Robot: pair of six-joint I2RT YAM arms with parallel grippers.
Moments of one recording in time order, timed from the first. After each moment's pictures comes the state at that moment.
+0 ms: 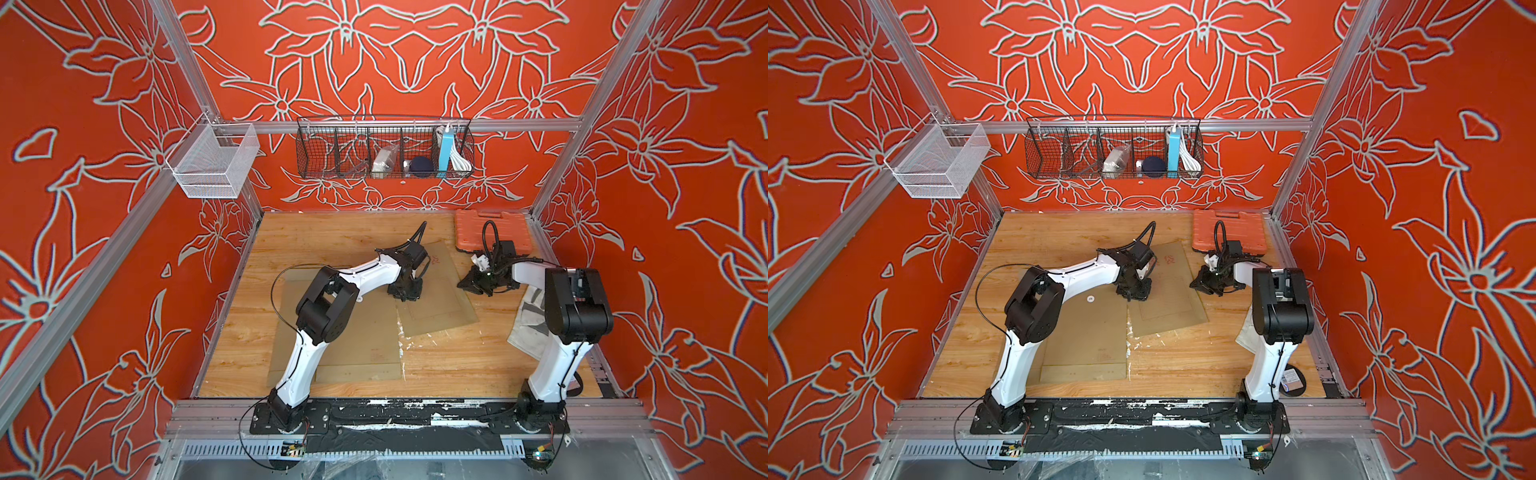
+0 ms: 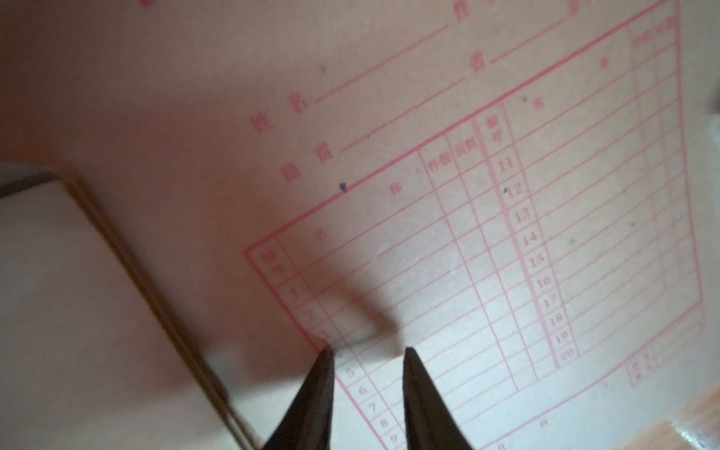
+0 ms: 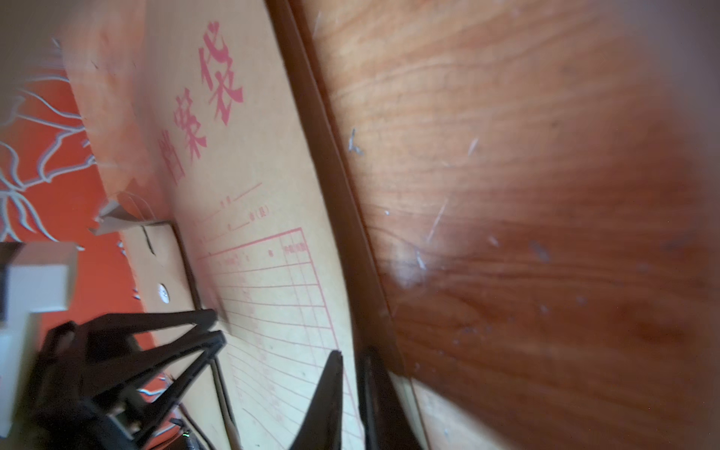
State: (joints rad) left arm -0.65 2.18 1.67 -0.77 0.12 -0.46; right arm 0.04 1.90 1.09 -0.41 -0.65 0.34
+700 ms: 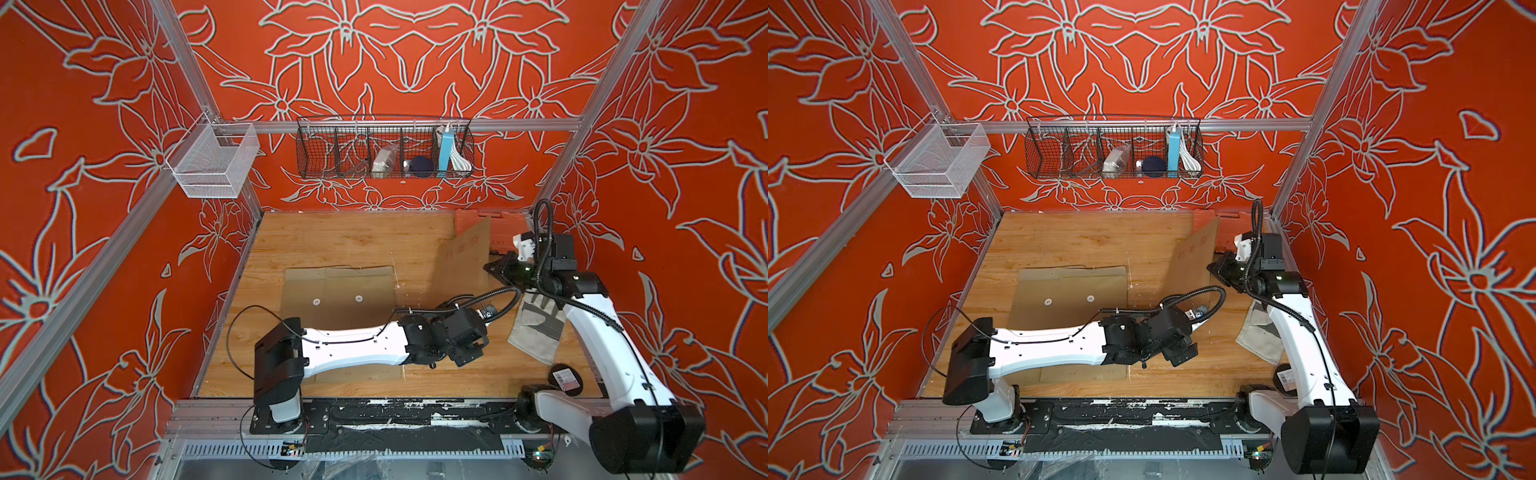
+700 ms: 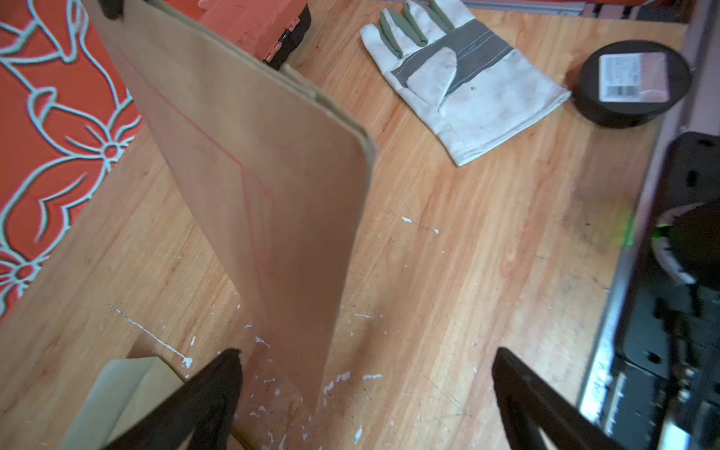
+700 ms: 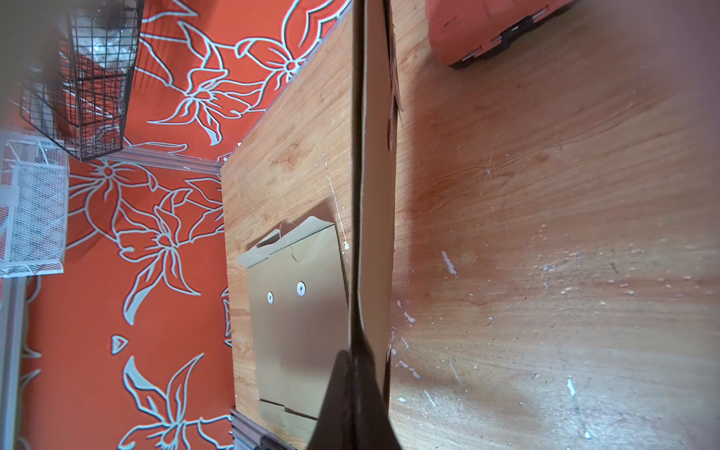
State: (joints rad) left arm -0.70 1.92 1.59 -0.69 0.14 -0.41; right arm 0.04 1.56 0.95 -0.50 -0.53 0.36
